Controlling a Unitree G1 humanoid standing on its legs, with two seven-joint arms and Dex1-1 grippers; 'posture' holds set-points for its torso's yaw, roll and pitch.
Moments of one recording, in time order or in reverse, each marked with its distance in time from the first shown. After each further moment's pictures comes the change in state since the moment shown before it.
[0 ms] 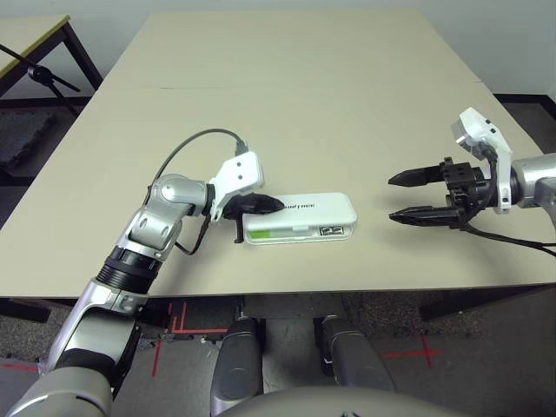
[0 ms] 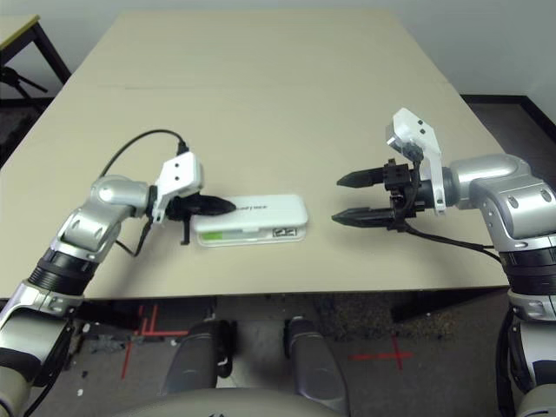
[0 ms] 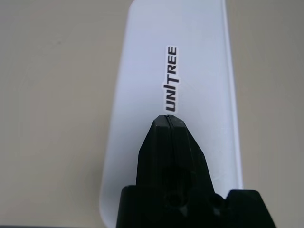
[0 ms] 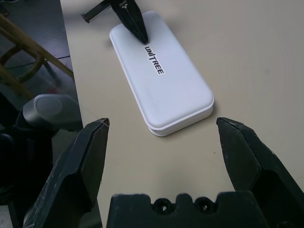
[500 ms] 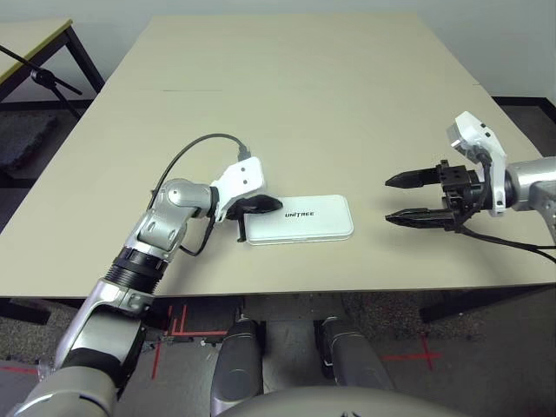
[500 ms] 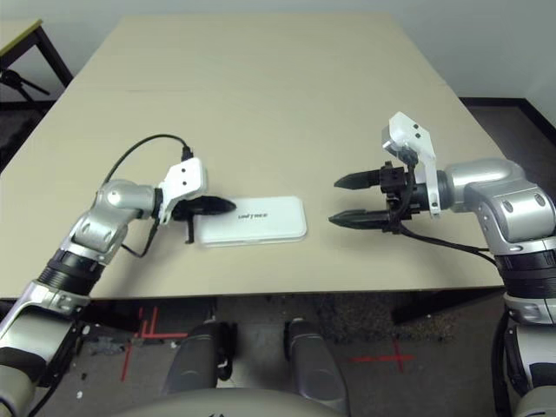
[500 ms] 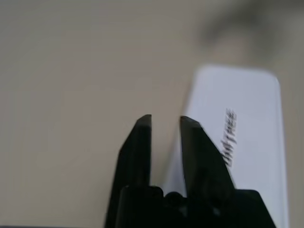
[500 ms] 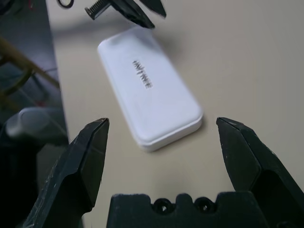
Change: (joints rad) left arm -0.009 -0.113 0.221 0.027 -0.160 0.050 0.146; right arm -0.014 0.100 -0.023 0.045 -0.001 -0.059 -0.106
